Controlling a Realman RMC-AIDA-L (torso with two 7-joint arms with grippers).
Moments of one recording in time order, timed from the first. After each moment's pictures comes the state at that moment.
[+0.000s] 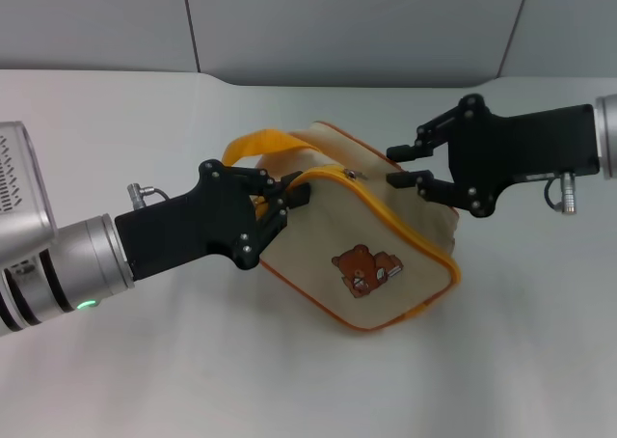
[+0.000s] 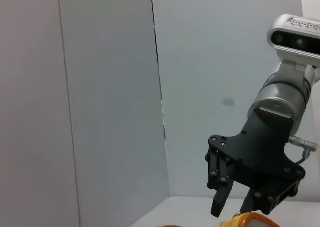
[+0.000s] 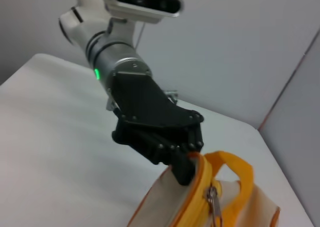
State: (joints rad) left arm -0.62 -2.08 0.52 0.23 1.87 1.57 -0.69; right arm 0.67 2.06 -0.85 -0.92 -2.04 -1.59 1.04
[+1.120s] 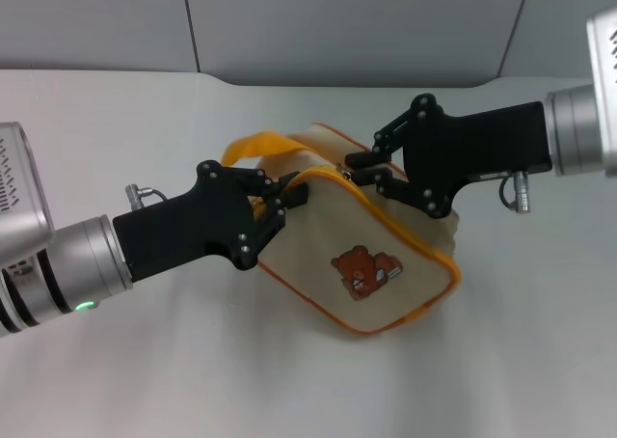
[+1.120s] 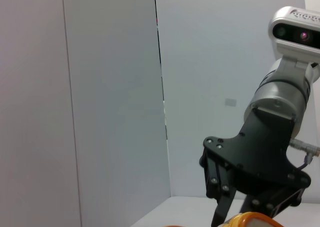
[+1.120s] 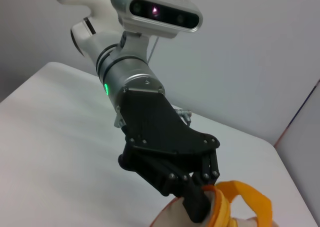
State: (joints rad) left arm -0.62 -2.07 0.52 0.23 1.86 1.57 -0.69; right arm 0.70 2.08 -0.94 -0.90 -1.99 -1.53 1.05
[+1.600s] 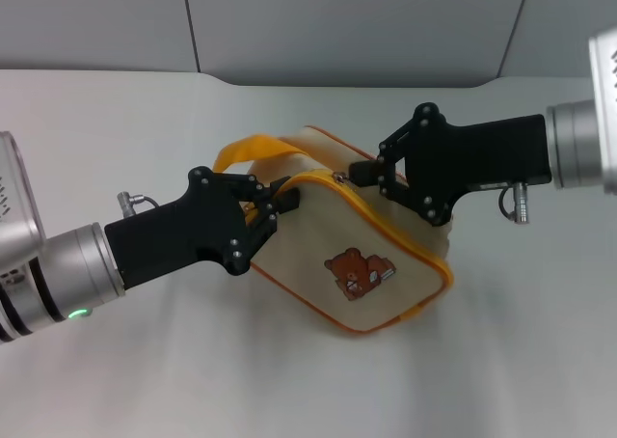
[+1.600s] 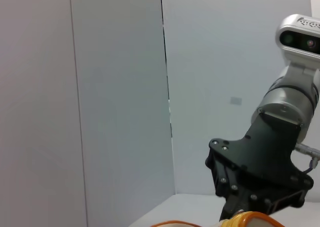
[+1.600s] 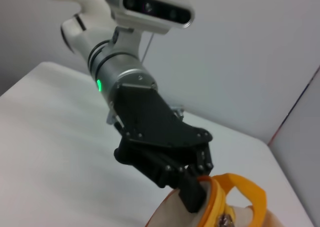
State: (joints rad) left arm -0.60 -2.07 0.51 0.23 1.86 1.57 -0.69; right arm 0.66 2.09 -0.97 -0.89 -1.93 -1.50 1.02
